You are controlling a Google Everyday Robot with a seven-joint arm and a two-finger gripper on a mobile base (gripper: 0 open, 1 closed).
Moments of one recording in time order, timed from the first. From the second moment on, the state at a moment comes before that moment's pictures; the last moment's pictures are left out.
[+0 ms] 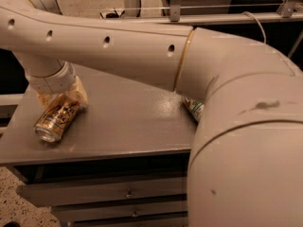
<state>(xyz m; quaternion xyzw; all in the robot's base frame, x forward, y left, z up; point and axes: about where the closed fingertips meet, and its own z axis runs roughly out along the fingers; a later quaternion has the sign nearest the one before) 0.533 0.209 0.839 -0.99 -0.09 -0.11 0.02</state>
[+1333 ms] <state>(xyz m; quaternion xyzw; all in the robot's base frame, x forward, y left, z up) 0.560 0.212 0.940 -0.98 0.01 -0.12 0.17</state>
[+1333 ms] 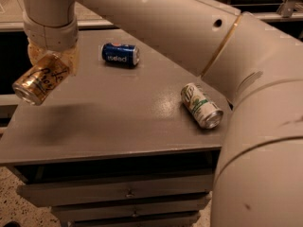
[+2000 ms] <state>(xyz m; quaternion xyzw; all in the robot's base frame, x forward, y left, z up) 0.548 0.204 0.956 -0.96 -0.06 -0.21 0.17</state>
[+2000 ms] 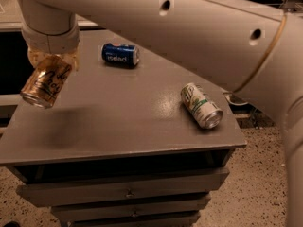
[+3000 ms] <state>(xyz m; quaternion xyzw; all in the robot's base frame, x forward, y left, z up) 0.621 0.206 0.999 -0.86 -0.21 -0.44 0.17</state>
